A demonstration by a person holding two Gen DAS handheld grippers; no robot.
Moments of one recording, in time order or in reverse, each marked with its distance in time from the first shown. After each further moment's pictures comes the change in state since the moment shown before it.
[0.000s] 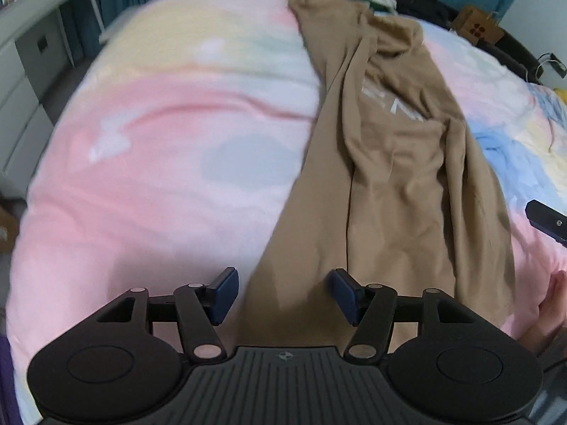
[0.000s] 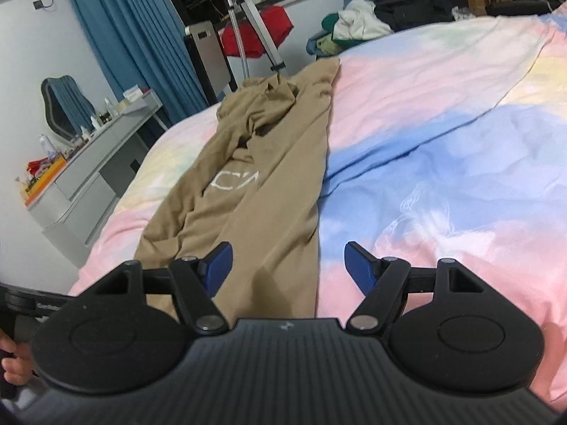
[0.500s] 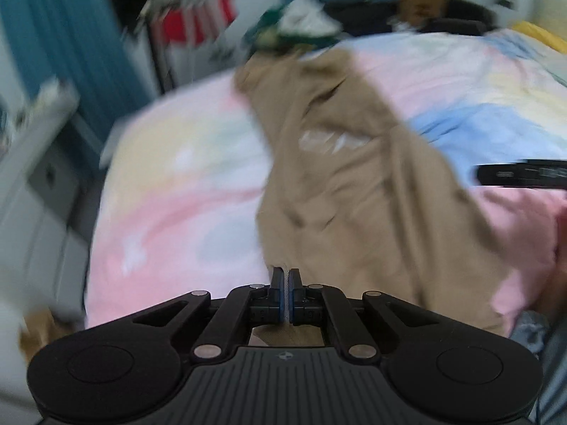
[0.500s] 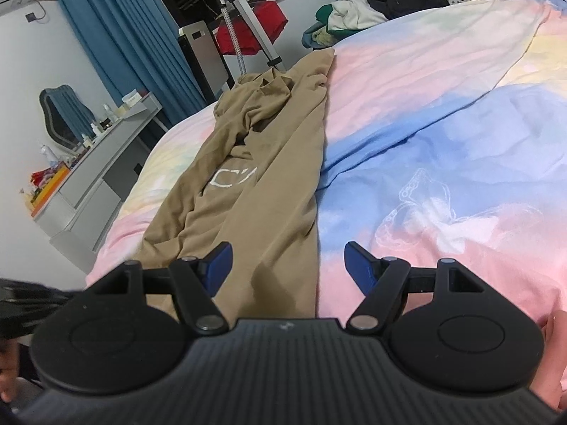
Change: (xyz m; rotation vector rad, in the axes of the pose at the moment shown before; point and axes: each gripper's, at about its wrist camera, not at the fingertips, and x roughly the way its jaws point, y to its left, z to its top) left arm -0.078 -0.091 -0.021 0.412 -0.251 0.171; right arm -0.002 -0.008 0.000 0.056 0.004 0.023
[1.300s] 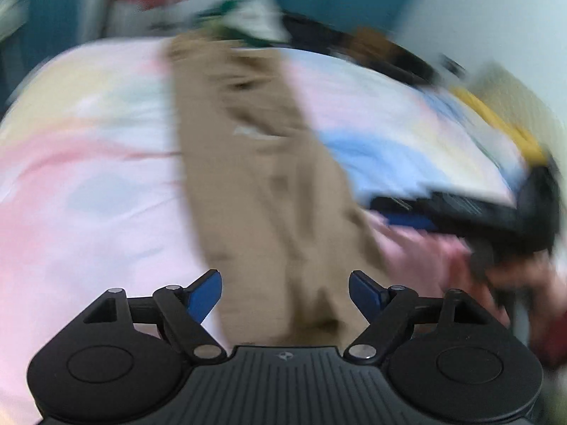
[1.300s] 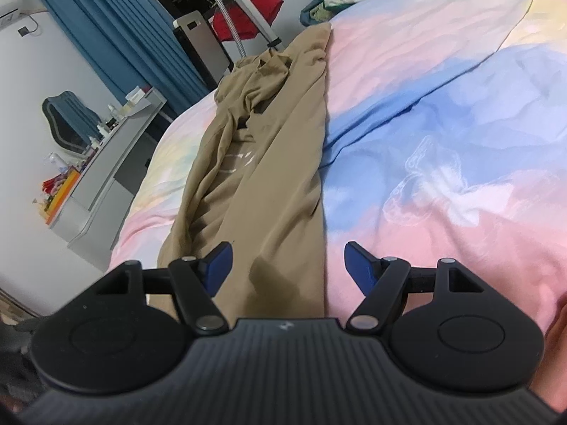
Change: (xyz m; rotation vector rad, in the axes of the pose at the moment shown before) left arm 0.037 0.025 -0.029 -0.373 0.011 -0.394; right arm 0.012 -0.011 -0.002 0.078 0.087 0.055
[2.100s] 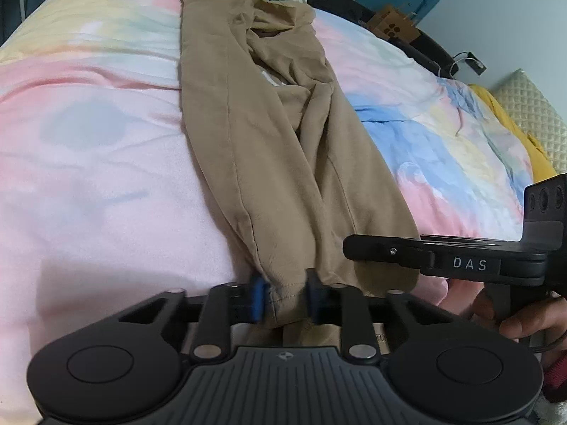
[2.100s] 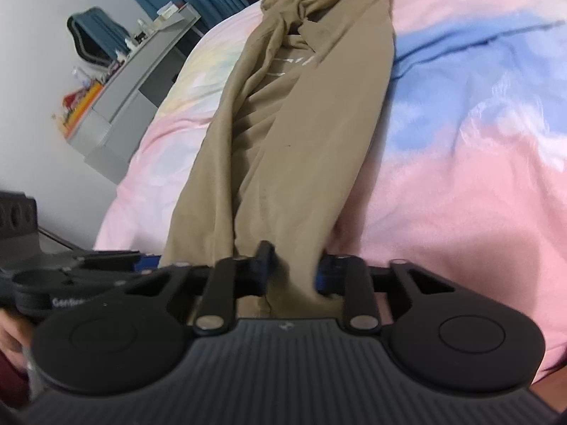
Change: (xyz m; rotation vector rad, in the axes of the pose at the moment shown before) left arm 0.042 -0.004 -0.015 -0.040 0.124 -0.082; right arm 0.020 0.033 -0.024 -0.155 0.254 0.063
